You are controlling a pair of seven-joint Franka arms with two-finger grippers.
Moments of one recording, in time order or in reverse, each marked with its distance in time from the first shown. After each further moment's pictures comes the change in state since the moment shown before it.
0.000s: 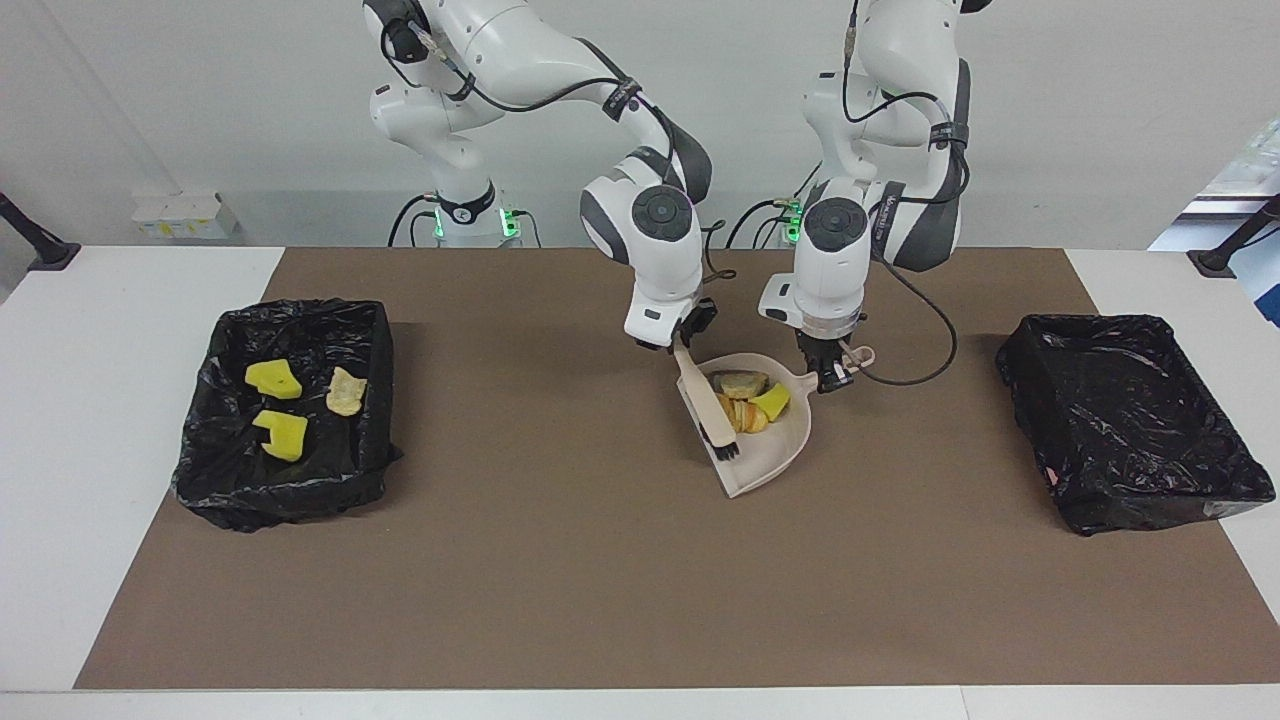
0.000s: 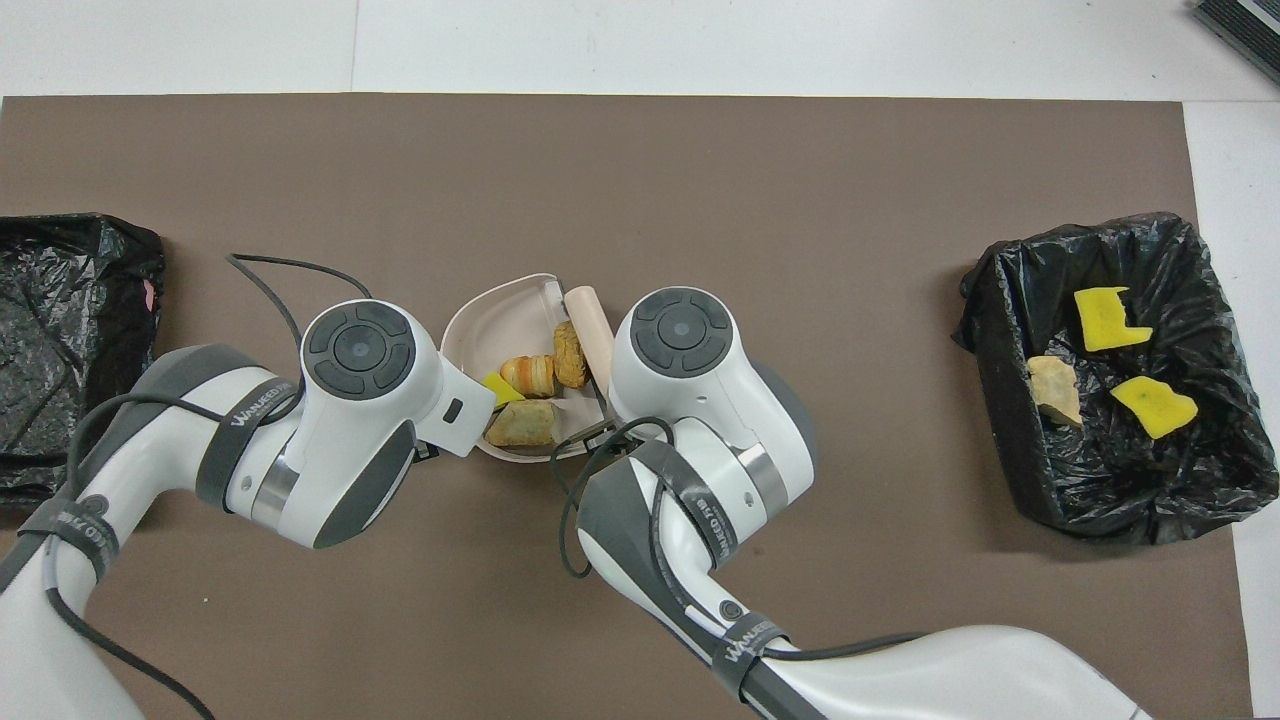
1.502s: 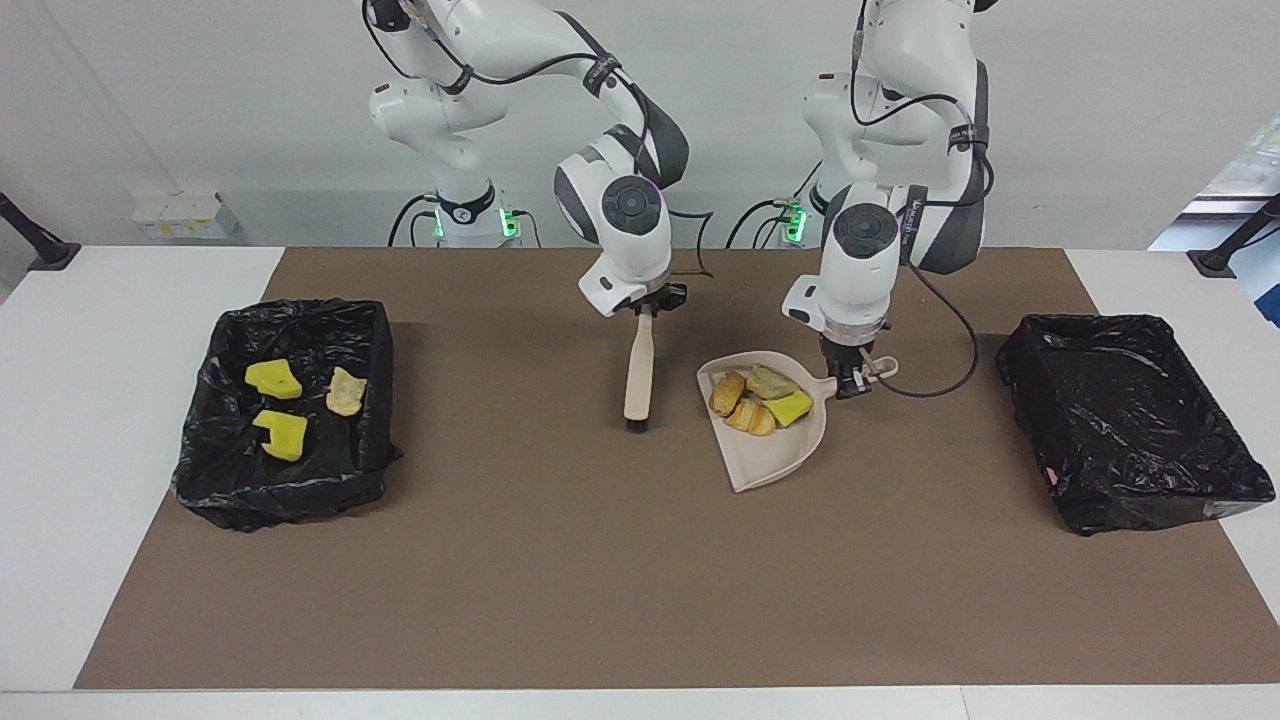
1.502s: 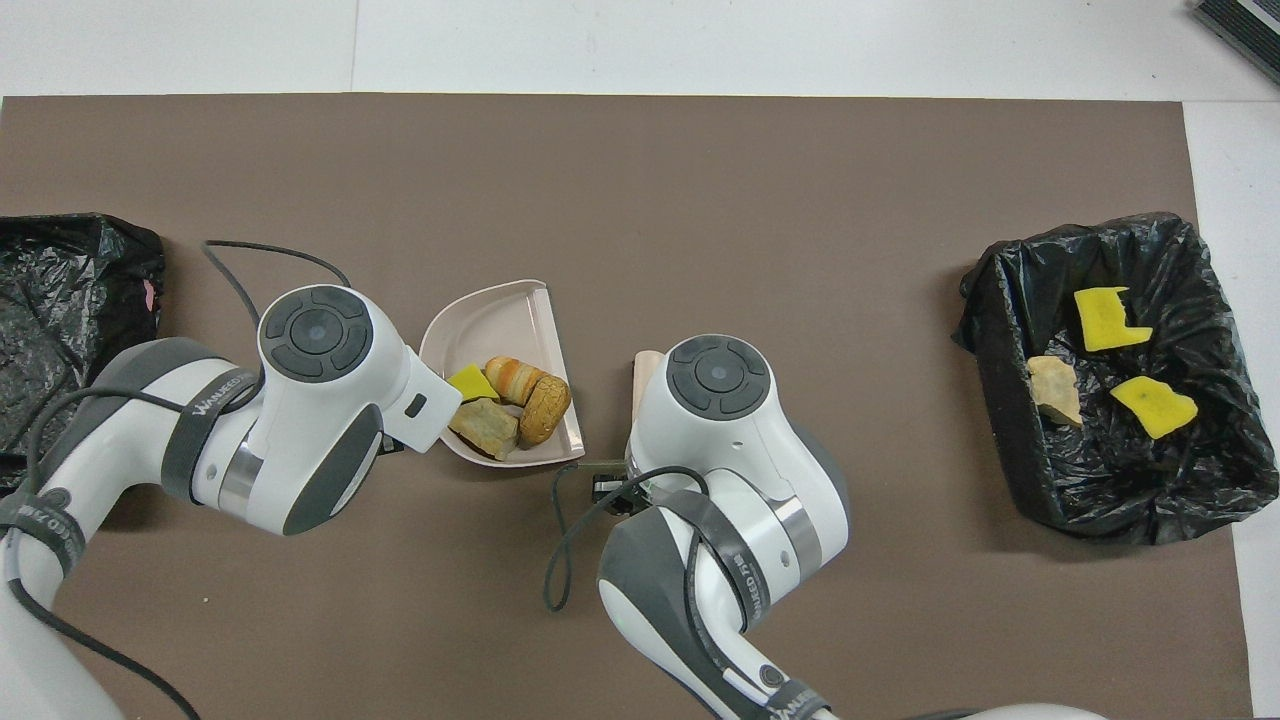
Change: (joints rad) left arm 0.068 -0.001 0.003 0.003 0.000 0.013 0.187; right arm -0.030 -0.143 0.011 -0.160 0.092 -0.126 0.427
